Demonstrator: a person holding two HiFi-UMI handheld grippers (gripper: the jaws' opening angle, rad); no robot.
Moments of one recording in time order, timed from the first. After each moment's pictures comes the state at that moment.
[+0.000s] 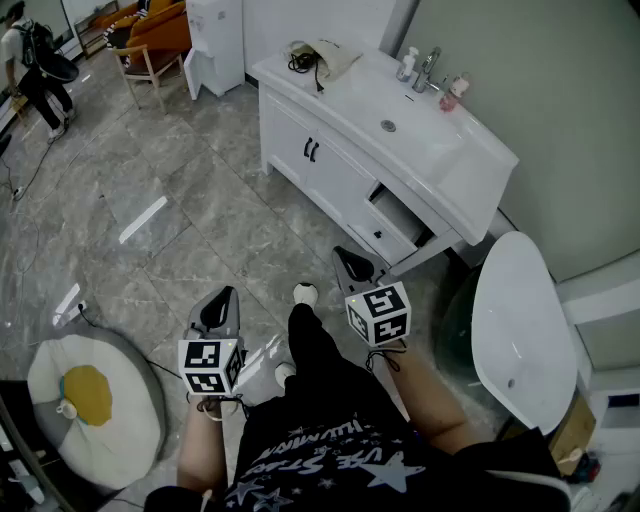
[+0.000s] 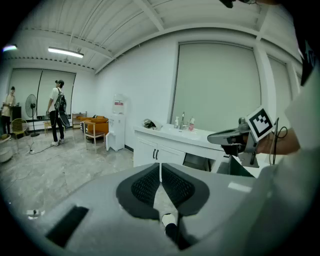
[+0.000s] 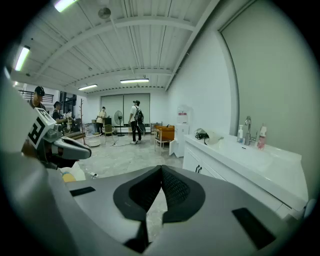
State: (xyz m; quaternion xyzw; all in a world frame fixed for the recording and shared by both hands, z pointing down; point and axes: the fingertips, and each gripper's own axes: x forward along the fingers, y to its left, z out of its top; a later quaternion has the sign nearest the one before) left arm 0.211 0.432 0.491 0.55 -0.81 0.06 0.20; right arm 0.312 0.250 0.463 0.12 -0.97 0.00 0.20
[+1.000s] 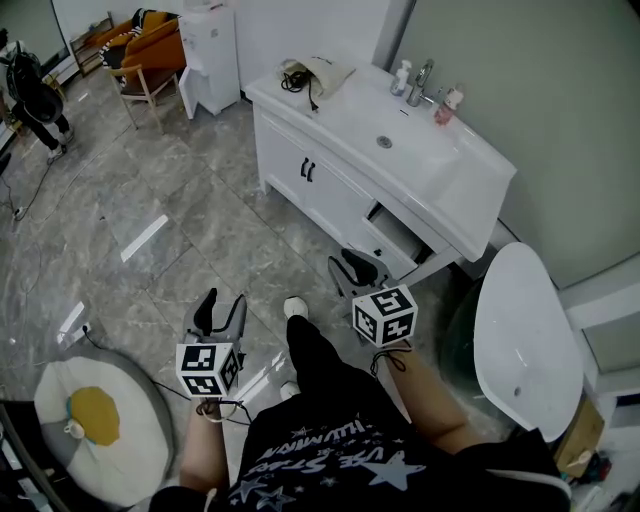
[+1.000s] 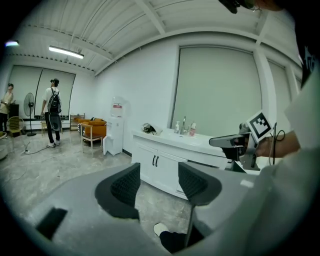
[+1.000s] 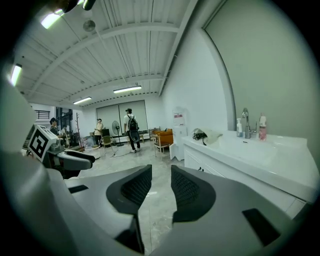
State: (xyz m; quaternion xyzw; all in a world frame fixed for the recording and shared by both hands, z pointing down) left arm 0.174 0.392 0.482 0.56 -0.81 0.04 0.18; right arm 0.290 0.203 0.457 0.12 -0.98 0.06 0.17
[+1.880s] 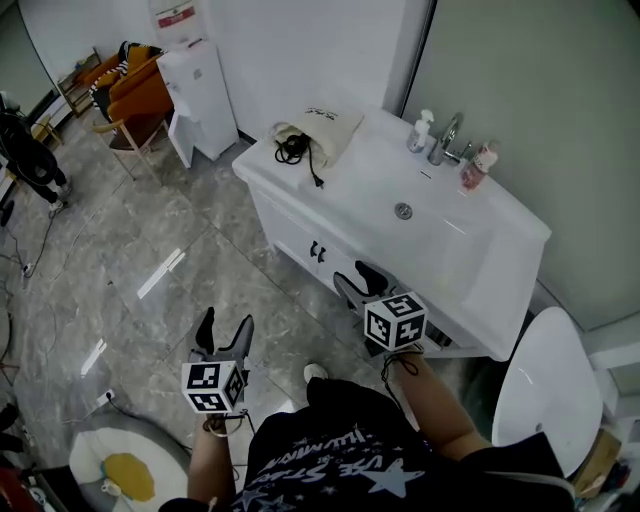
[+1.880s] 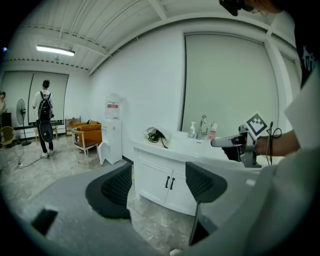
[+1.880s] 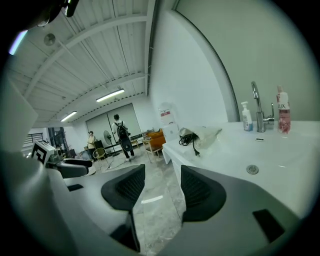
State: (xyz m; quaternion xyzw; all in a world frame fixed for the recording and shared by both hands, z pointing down) left arm -0.025 0.159 0.466 0.56 -0.81 0.07 0.18; right arm 0.107 -0.048 0.464 0.13 -0.96 0.16 0.16
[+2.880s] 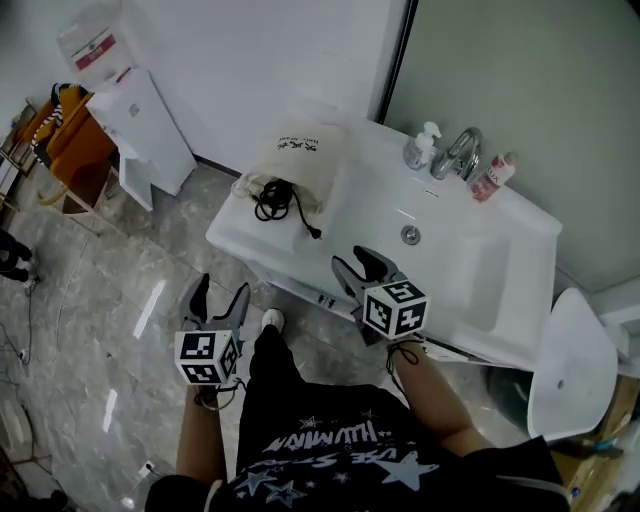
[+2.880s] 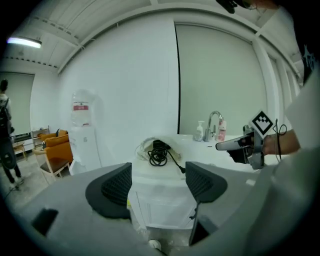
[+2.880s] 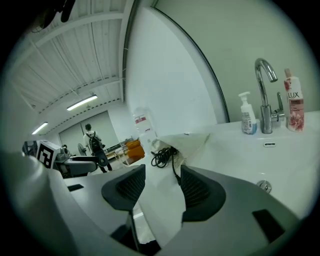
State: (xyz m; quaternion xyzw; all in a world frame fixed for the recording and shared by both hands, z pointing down) left arm -0.226 -0.086 0.462 0.66 -0.73 0.11 0.15; right arm -0.041 -0.220 0.479 0.25 -0.94 0.21 0.13
